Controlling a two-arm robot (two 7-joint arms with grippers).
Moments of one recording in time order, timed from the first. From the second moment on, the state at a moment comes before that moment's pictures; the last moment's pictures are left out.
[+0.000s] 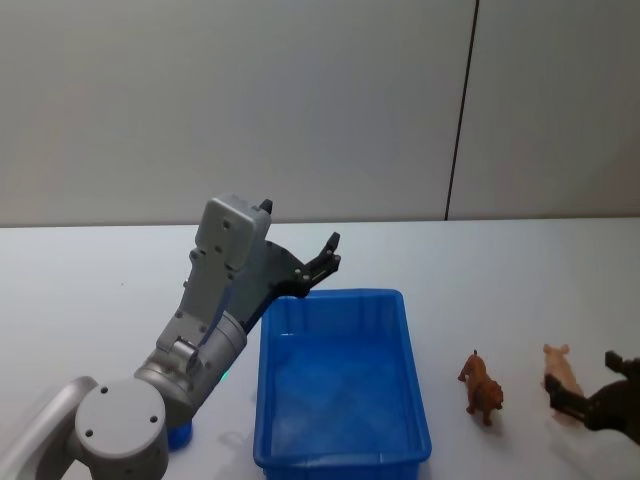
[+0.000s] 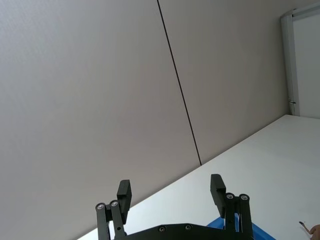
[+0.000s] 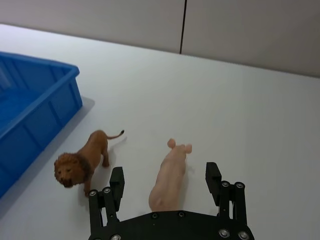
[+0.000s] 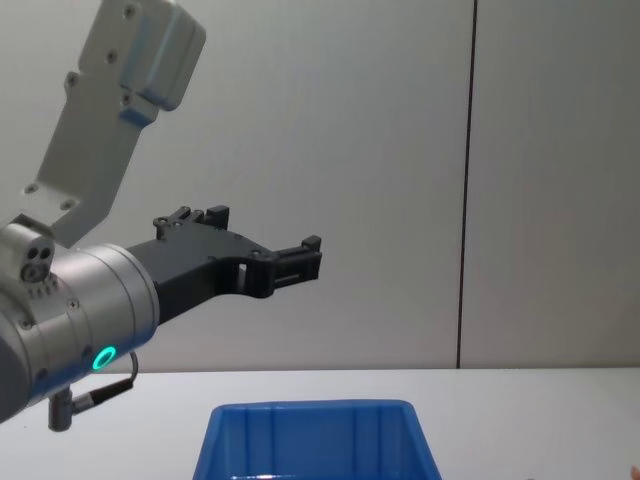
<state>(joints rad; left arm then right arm) -0.24 0.38 0.45 -1.63 -0.20 0.01 -0.01 -0.08 0.46 -0.16 -1.61 0.34 0.21 0.21</state>
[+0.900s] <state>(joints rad) -0.24 0.38 0.45 -1.63 -0.20 0.01 -0.01 -0.06 0.42 -0.18 -1.55 0.32 0.31 0.20</state>
